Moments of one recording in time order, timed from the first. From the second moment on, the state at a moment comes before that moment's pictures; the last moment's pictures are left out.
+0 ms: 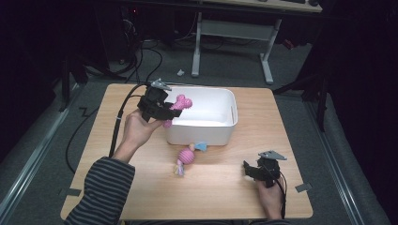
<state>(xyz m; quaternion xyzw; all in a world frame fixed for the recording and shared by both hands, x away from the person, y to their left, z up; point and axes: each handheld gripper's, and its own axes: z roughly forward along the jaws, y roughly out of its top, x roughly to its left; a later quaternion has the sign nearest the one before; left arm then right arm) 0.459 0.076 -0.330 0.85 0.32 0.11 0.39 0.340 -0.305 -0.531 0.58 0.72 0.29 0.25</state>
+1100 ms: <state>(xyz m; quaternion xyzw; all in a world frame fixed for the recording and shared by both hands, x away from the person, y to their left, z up) 0.492 0.036 -0.350 0.87 0.31 0.12 0.37 0.340 -0.305 -0.531 0.58 0.72 0.29 0.25</state>
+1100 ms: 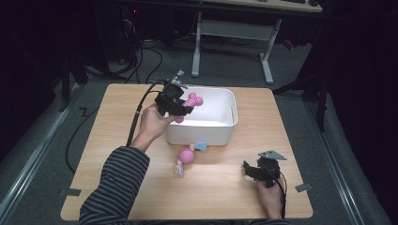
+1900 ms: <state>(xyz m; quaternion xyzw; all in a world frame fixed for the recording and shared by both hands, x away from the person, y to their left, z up) 0.504 0.024 -0.369 0.87 0.32 0.12 0.36 0.340 -0.305 -0.531 0.58 0.72 0.29 0.25</state>
